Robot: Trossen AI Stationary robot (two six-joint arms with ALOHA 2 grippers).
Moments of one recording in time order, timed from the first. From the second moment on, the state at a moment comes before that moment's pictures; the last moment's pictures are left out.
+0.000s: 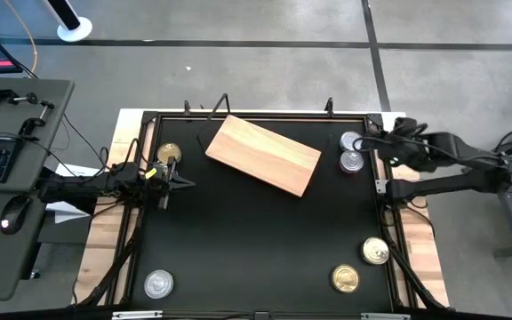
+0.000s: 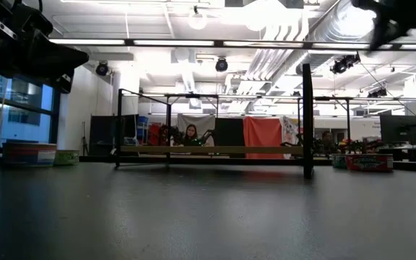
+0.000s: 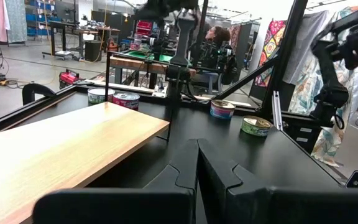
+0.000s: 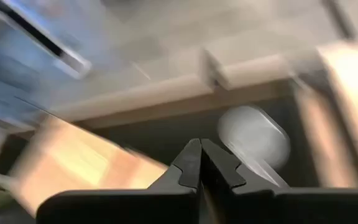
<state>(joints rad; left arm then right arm) 0.01 0.01 0.01 0.01 0.01 -0.14 -0.09 0.77 1.06 -1.41 0.75 1.43</state>
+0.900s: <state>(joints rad) 0.01 0.01 0.01 0.03 -0.01 -0.21 -0.62 1.08 0.92 -1.28 0.08 0.37</state>
